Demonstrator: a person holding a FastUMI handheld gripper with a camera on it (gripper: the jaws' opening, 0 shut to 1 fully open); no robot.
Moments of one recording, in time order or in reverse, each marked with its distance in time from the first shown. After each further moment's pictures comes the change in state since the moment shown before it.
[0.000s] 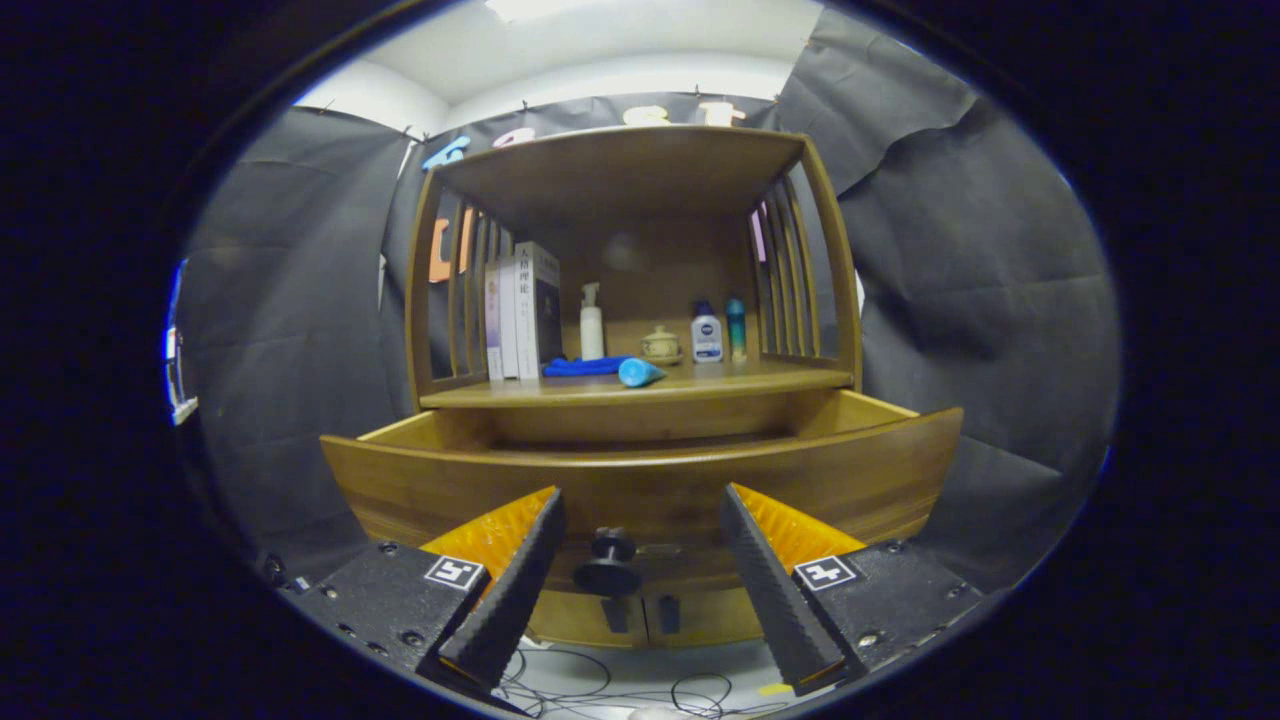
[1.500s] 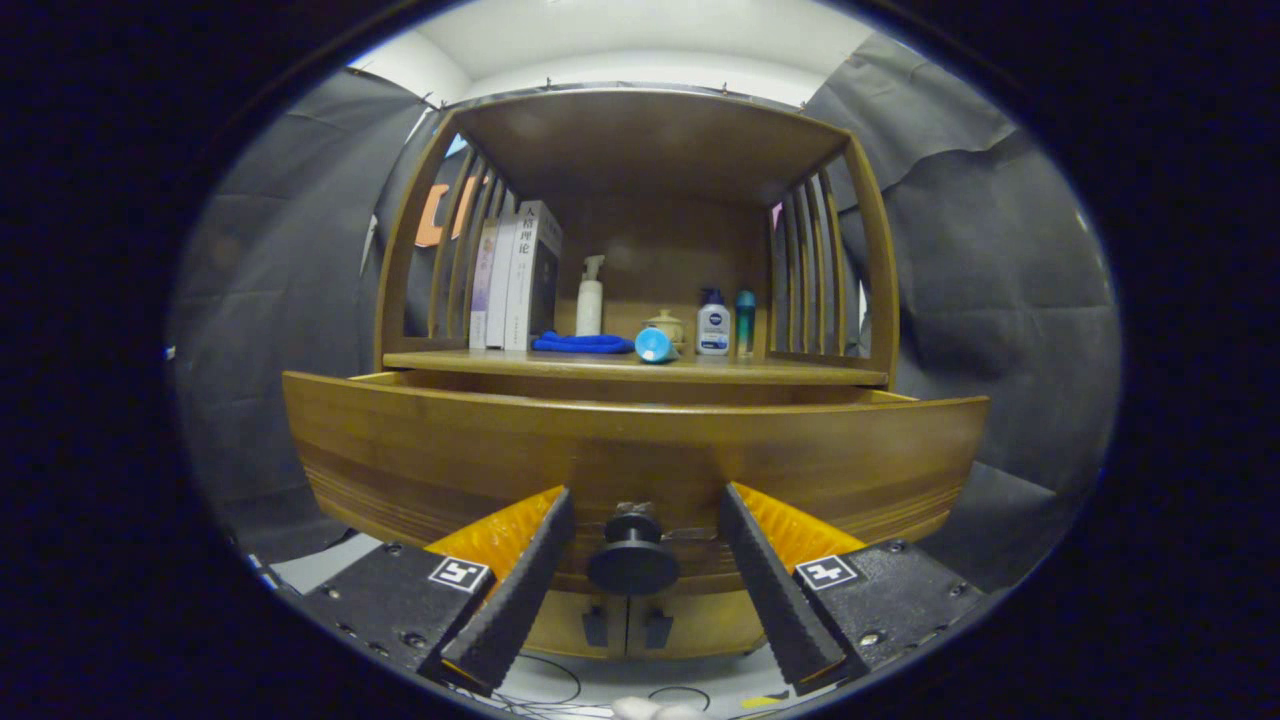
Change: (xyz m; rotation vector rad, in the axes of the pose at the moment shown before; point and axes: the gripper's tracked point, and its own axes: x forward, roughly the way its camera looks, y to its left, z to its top) arm 0.067 0.023 -0.012 -0.103 -0.009 -0.074
